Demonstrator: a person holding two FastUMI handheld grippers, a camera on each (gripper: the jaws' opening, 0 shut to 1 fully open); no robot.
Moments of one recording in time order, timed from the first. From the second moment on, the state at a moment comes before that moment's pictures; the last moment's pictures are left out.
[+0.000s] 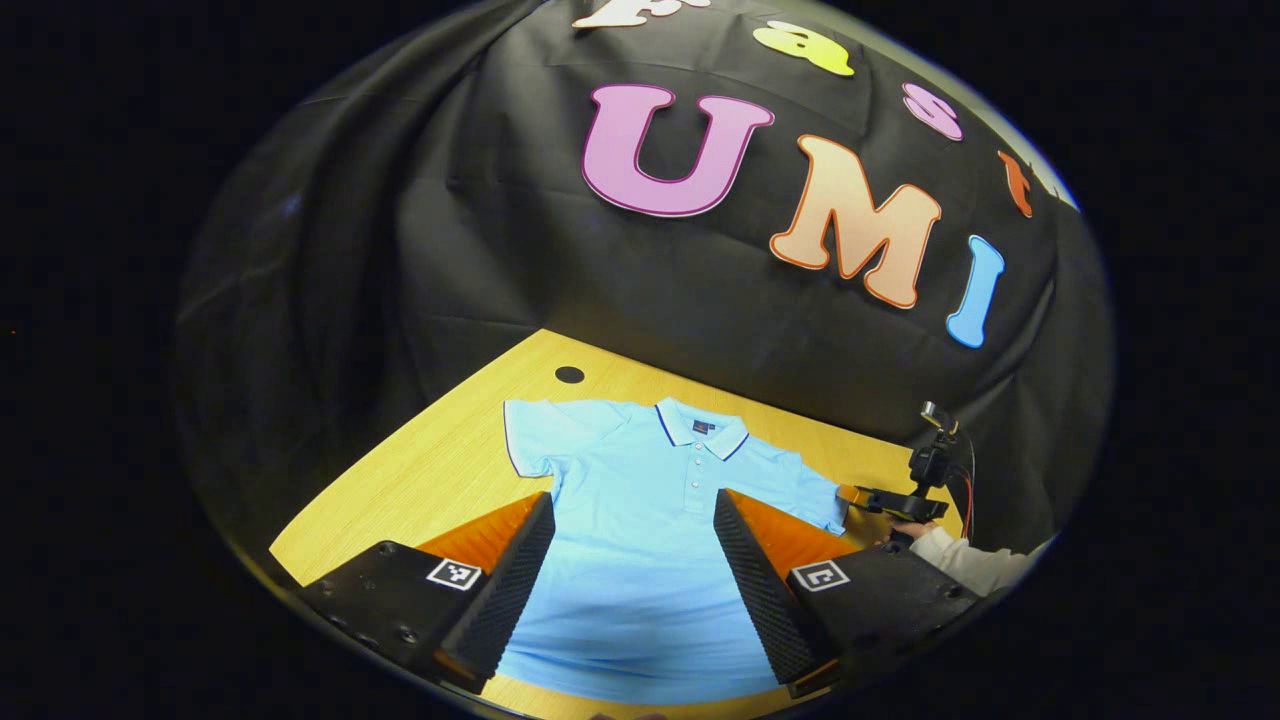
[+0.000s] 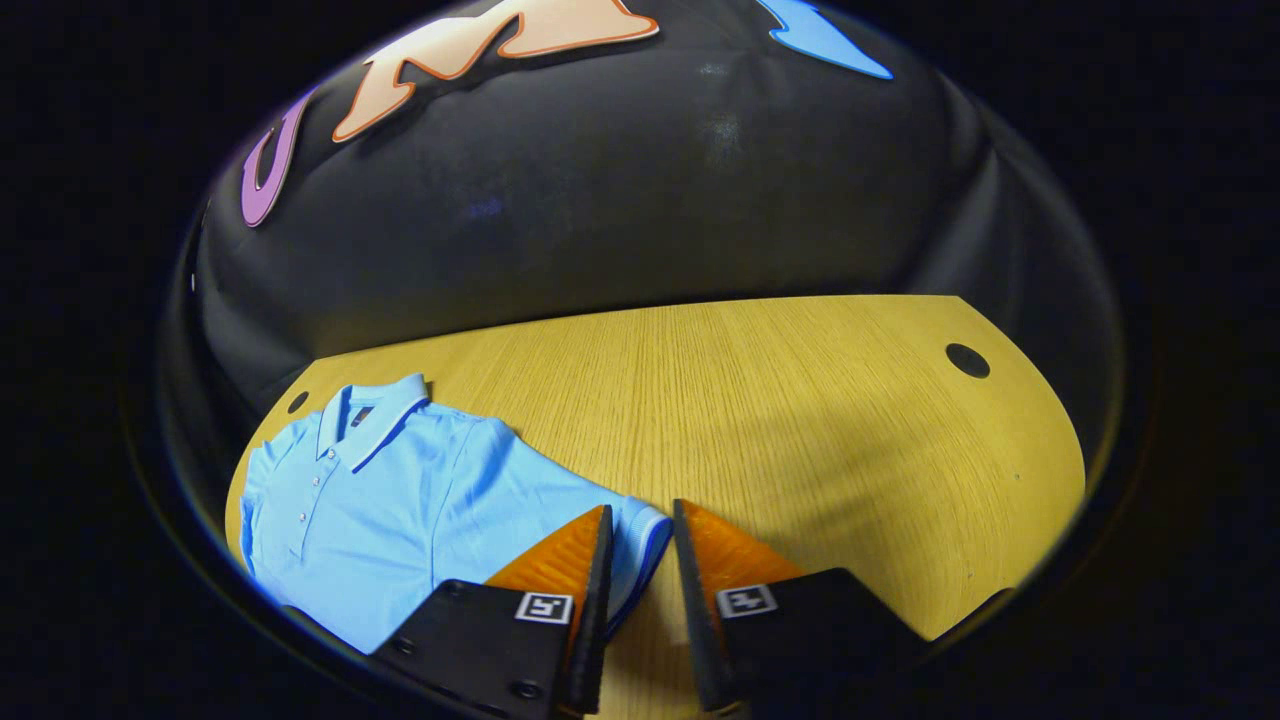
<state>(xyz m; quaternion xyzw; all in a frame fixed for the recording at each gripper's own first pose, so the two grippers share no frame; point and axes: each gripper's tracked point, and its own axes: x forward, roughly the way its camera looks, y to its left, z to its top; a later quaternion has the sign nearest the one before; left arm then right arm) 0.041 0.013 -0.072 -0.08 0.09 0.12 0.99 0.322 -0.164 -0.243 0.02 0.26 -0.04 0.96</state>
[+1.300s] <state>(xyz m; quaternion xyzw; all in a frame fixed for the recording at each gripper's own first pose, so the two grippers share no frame) 0.018 0.011 -0.084 -0.09 0.09 0.13 0.98 0.292 0.063 -0.213 0.25 0.28 0.20 0.90</state>
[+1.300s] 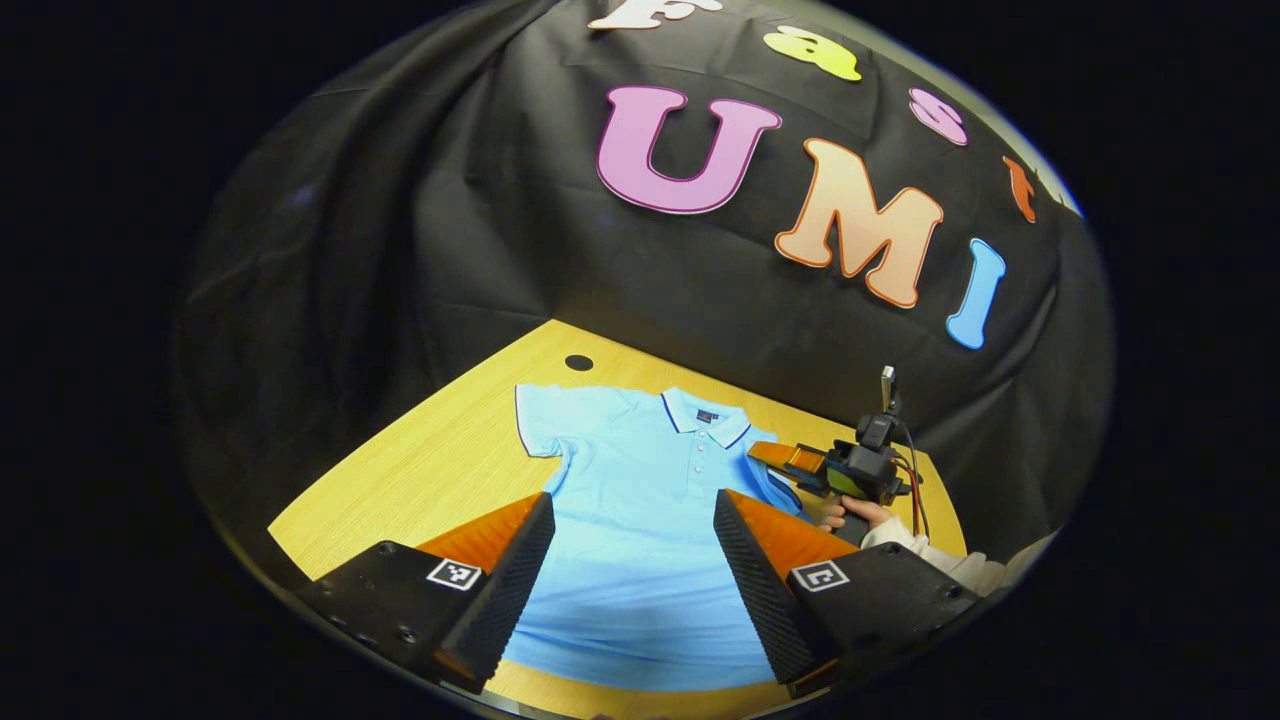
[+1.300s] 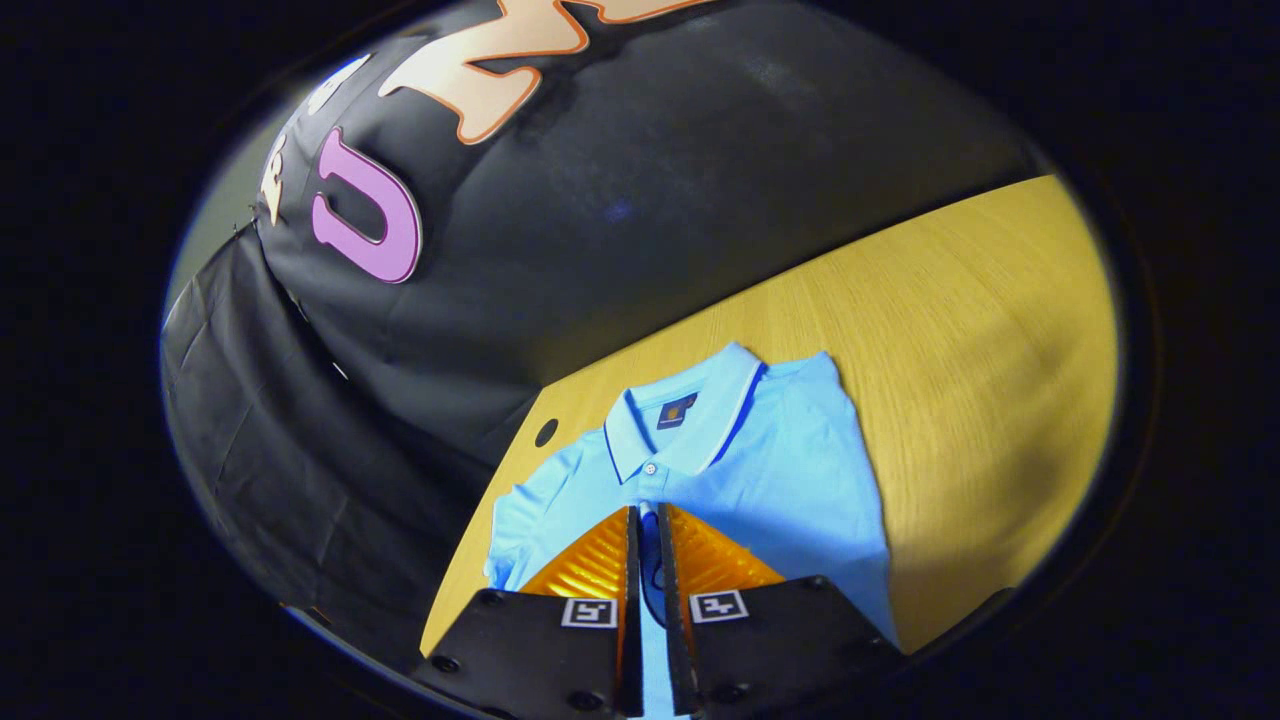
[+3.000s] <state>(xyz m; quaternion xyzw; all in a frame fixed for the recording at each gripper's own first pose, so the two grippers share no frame) 0.280 0.255 -0.160 0.05 0.19 0.08 0.98 0.130 -0.003 -0.142 0.24 0.22 -0.03 0.95</state>
